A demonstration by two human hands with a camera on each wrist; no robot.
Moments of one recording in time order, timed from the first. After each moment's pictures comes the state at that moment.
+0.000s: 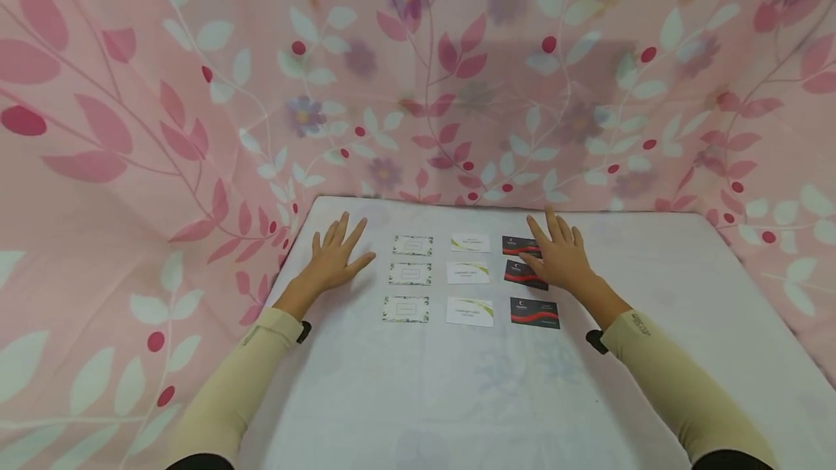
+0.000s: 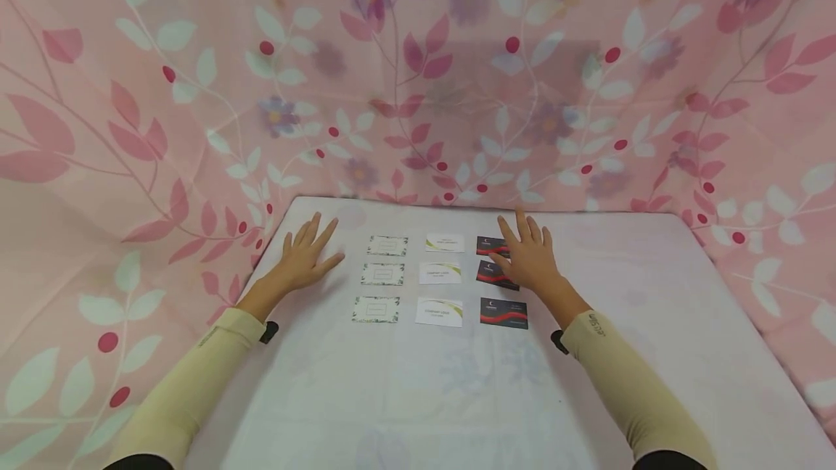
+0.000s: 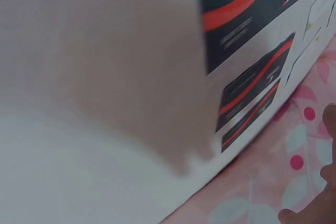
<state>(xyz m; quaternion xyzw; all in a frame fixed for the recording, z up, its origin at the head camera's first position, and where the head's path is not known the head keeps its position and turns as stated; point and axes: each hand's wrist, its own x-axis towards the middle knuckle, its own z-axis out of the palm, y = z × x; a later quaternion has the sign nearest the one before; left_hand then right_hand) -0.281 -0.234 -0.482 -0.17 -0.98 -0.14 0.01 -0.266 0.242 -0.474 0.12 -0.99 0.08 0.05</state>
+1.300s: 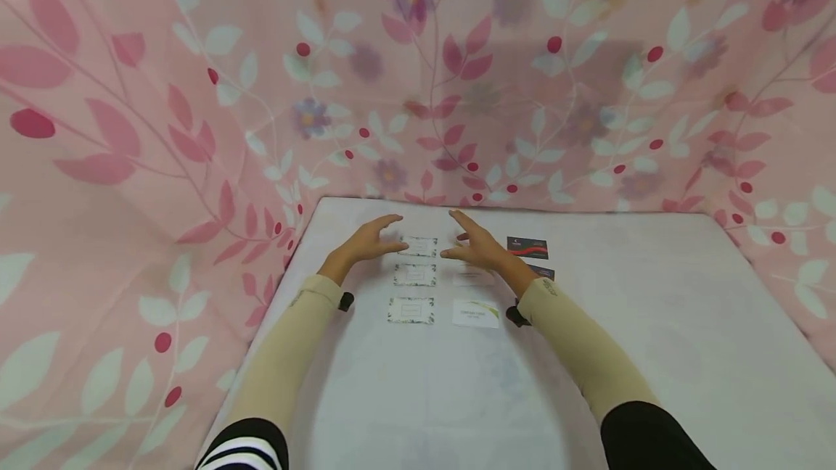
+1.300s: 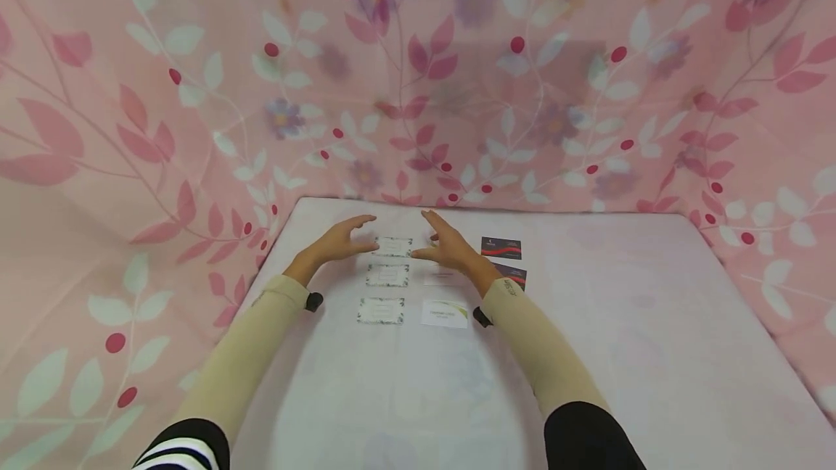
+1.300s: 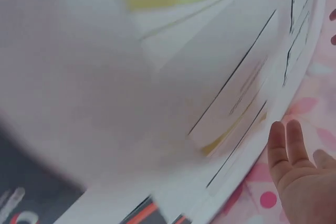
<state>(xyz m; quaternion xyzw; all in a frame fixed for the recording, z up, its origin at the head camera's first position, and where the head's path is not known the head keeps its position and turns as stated) -0.341 -0.188 -0.478 -0.21 -0.92 -0.33 -0.09 -0.319 0.108 -0.484 0.20 -0.88 0.42 -0.09</state>
